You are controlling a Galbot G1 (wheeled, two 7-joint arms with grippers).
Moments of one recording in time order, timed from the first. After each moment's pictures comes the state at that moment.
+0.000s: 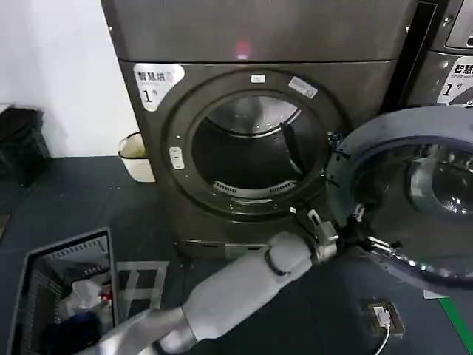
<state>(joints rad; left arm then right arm) 0.34 -1.61 0.54 -1.24 -0.38 0.00 0.26 -1.69 0.94 2.25 1.64 0.61 -0.15 -0.03</state>
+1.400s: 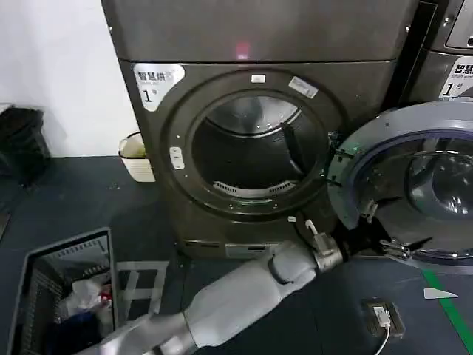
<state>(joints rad) 0.36 -1.61 0.60 -1.29 -0.43 -0.39 0.27 -1.71 0.92 2.29 1.66 0.58 -0.14 -0.03</state>
